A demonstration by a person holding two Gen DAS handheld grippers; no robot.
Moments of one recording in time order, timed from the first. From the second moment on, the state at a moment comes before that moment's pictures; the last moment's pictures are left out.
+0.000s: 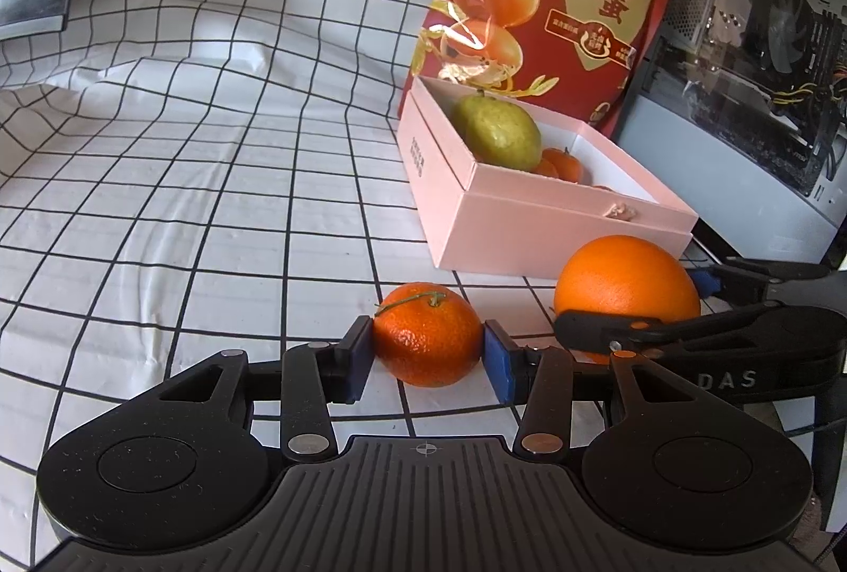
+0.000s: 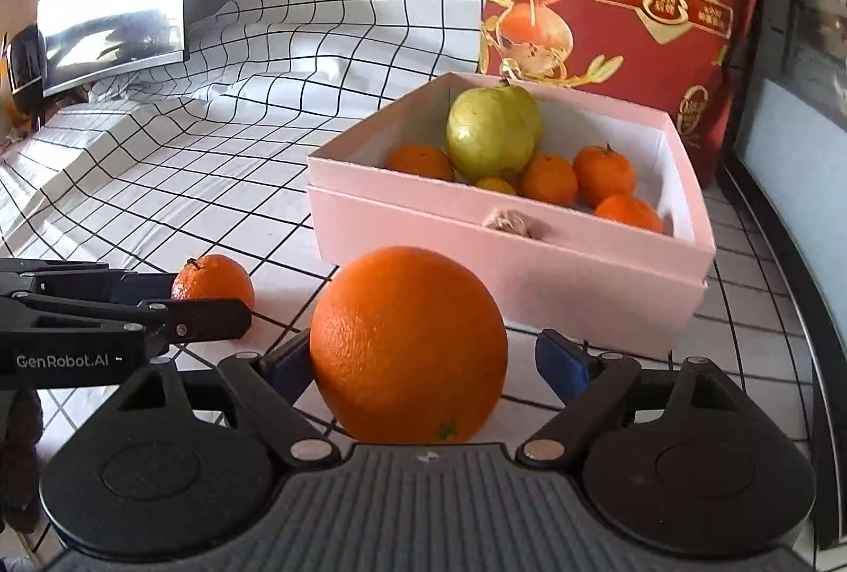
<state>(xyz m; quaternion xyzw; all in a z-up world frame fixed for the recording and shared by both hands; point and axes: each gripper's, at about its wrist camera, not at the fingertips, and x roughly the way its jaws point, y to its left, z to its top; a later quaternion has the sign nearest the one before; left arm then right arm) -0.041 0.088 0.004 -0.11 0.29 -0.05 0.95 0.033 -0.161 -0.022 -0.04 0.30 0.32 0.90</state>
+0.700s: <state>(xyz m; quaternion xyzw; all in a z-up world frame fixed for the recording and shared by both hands) -0.041 0.083 0.004 -0.09 0.29 -0.05 0.95 0.010 -0.181 -0.009 -0.05 0.31 0.33 0.89</state>
